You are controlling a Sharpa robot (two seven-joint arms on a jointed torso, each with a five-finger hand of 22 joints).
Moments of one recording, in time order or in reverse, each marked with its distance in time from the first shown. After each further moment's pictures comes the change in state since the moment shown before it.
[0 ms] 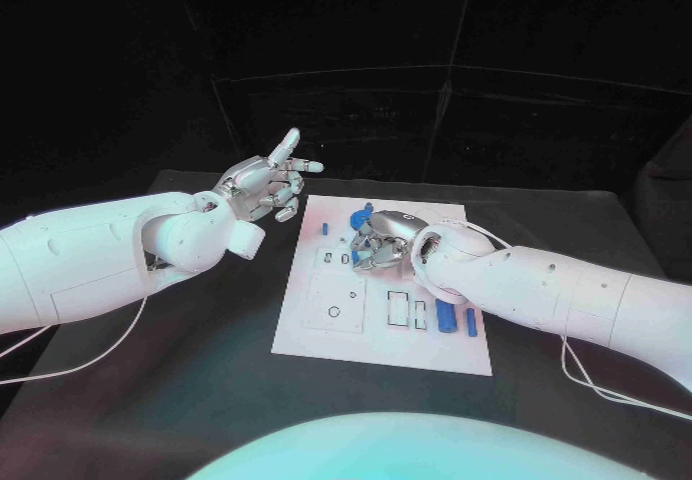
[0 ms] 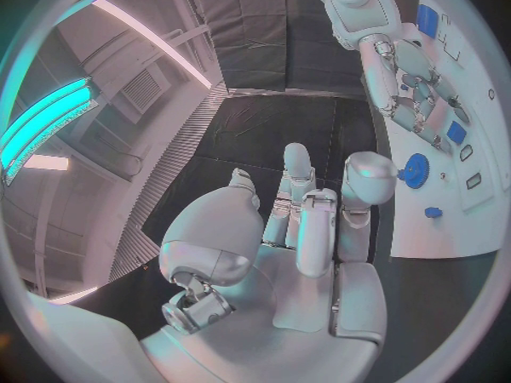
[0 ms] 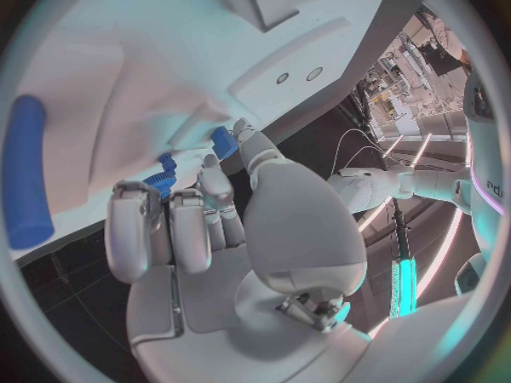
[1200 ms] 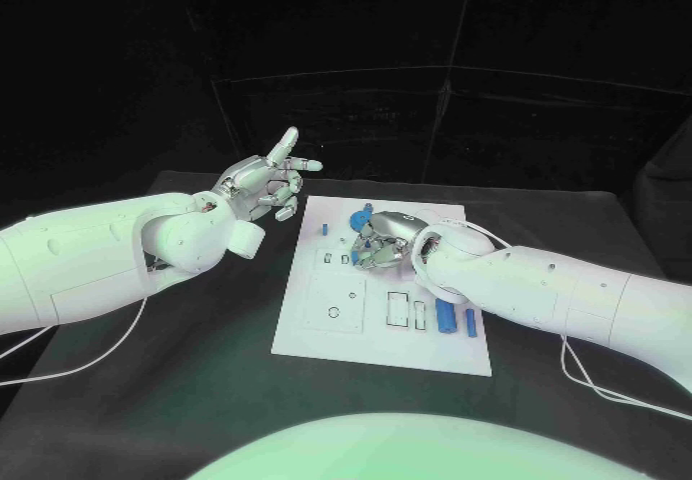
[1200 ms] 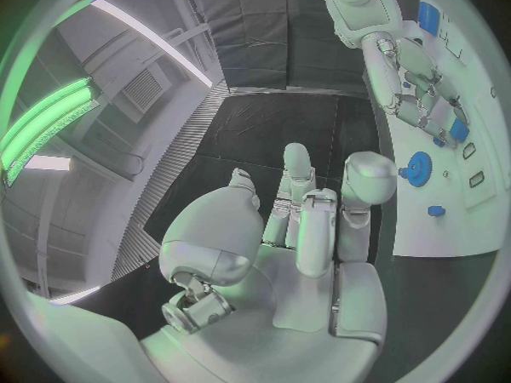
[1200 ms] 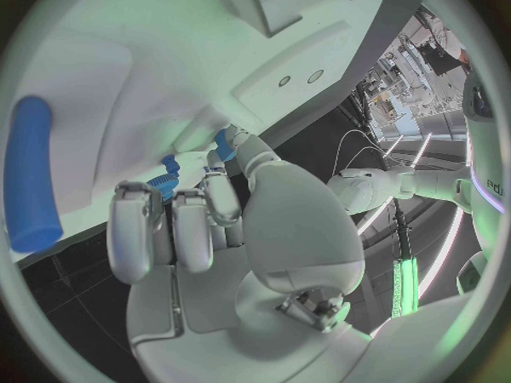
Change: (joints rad) left arm 0.000 0.000 0.000 0.001 0.006 -0.011 0.012; left_hand 0.000 0.000 0.000 0.000 0.000 0.000 0.000 0.000 0.000 0.000 0.000 0.000 0.000 0.000 0.000 0.000 0.000 0.000 0.000 0.000 0.000 -0.004; right arm 0.000 0.003 0.000 -0.012 0.003 0.018 0.005; right_hand 0.018 0.045 0.054 -0.042 0.135 0.105 -0.028 0.000 0.000 0.072 -0.028 0.091 0.078 0.000 -0.021 -0.009 0.000 0.000 -0.002 -0.024 0.000 0.000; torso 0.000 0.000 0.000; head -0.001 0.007
